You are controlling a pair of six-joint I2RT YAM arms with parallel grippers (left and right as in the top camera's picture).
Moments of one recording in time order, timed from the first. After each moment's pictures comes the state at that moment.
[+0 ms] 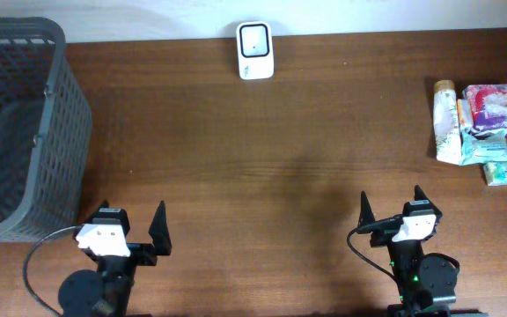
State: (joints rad) left arm 0.01 0.17 0.42 -0.45 0.10 -0.07; right arm 0.04 0.01 0.01 -0.08 -0.02 -0.03
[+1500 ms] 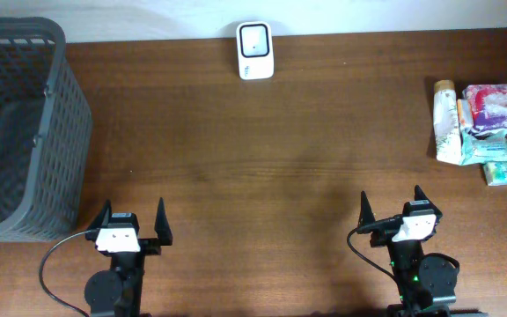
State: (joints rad) left arm 0.07 0.01 0.01 -0.08 0.06 0.01; right arm 0.04 0.01 0.01 -0.08 -0.02 -0.03
